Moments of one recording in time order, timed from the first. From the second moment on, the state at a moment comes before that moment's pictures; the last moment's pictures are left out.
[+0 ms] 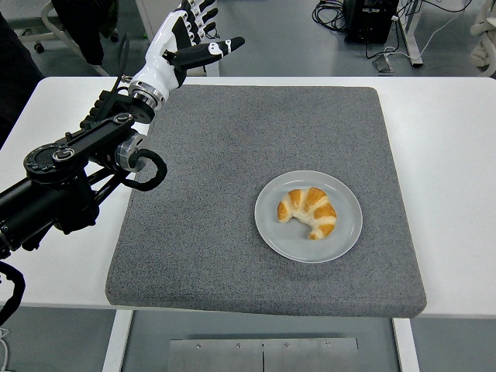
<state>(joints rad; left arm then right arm) -1.01 0.20 -0.53 -0.87 0.32 0.18 -0.40 -0.11 0.00 0.01 0.13 -0.10 0.03 0.41</state>
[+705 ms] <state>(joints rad) -0.95 0.15 -0.67 -0.68 0.22 0.17 -0.42 -0.10 0.00 0.01 0.13 -0.10 0.03 0.41</state>
